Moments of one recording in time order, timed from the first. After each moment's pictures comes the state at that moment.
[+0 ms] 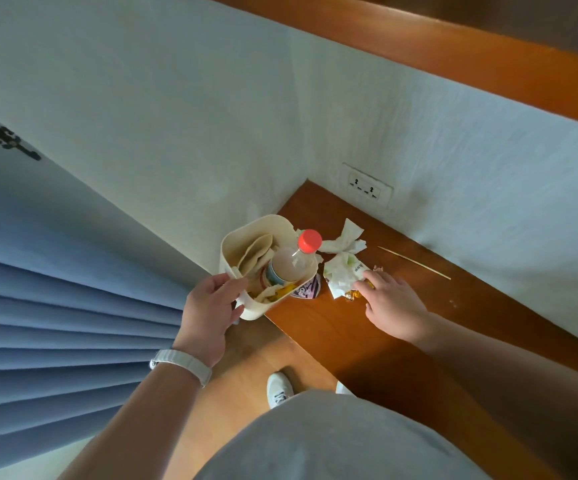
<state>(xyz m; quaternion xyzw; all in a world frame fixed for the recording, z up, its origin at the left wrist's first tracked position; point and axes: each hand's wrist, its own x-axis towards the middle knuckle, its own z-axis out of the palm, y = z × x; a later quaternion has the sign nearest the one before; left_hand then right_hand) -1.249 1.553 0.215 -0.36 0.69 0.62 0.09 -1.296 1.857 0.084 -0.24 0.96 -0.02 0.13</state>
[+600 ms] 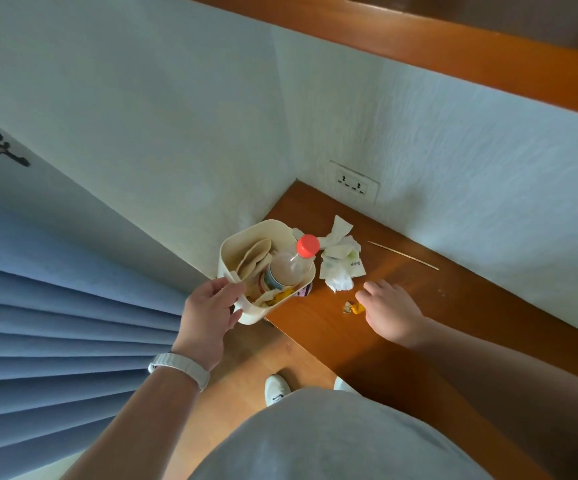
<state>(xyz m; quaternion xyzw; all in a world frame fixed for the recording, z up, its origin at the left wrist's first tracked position) -1.238 1.562 0.223 -0.36 0.70 0.61 0.12 -1.272 1.860 0.082 -0.23 0.96 0.00 0.15</state>
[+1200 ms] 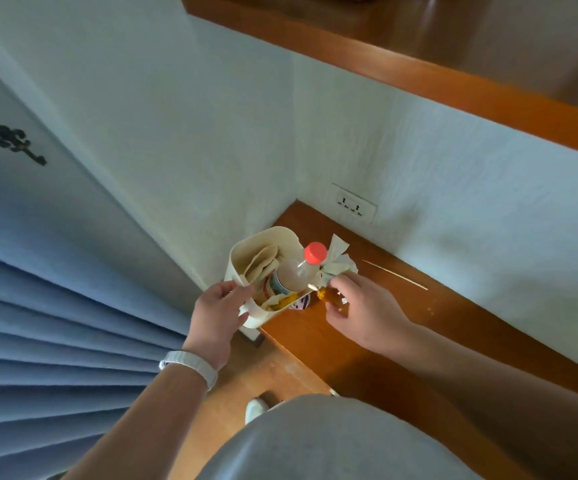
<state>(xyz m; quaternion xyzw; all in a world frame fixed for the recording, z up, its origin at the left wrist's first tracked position) -1.239 1.555 0.217 -0.34 0.68 0.65 0.10 -1.256 1.800 0.200 -0.21 0.95 -0.24 0.02</state>
